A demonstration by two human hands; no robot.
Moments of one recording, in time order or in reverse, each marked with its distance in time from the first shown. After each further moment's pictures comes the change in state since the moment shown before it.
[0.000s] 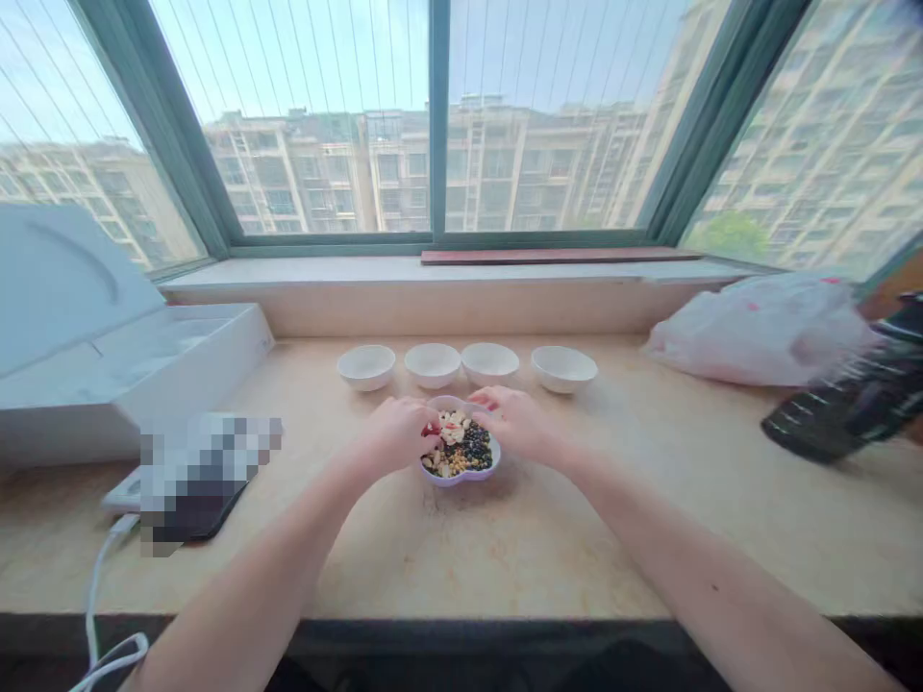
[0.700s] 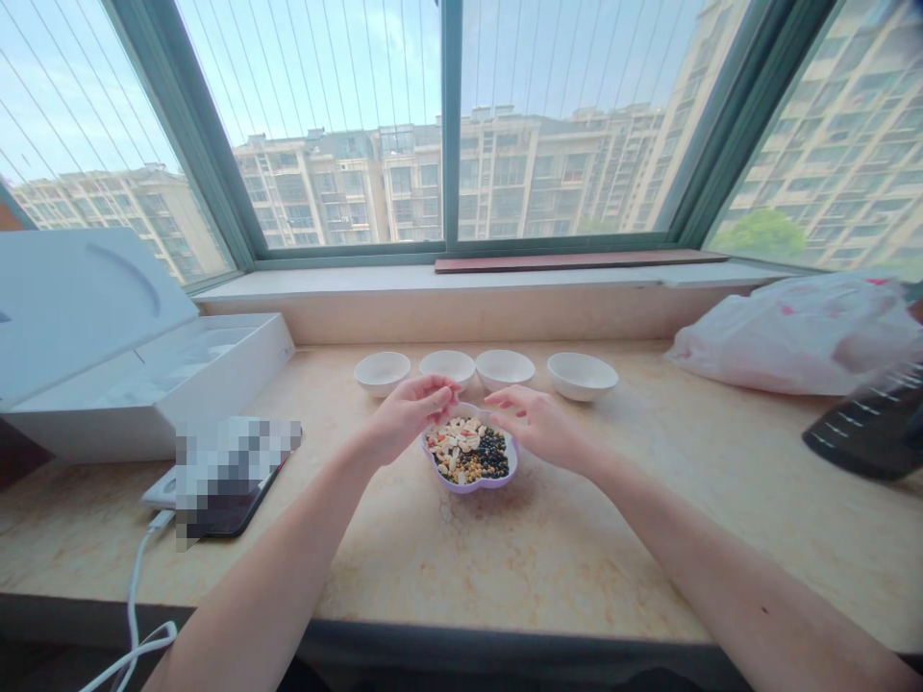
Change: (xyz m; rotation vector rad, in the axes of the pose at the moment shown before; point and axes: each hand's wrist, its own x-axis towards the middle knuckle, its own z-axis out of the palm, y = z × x) left_hand 0.004 -0.009 -0.003 -1.550 0.173 0.083; right_hand 0.004 0.010 -0.002 0.105 0.076 -0.104
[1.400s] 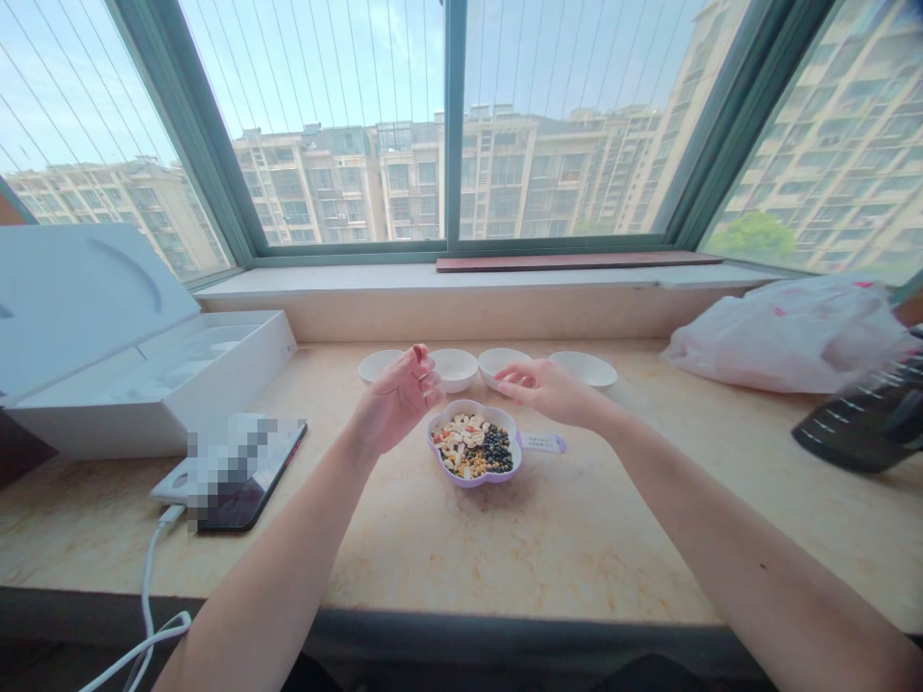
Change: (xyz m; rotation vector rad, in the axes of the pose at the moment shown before) left_hand -0.004 0.024 -0.005 -0.566 -0.002 0.066; right_hand 0.027 -0.018 -0.038 -0.065 -0.088 0.092
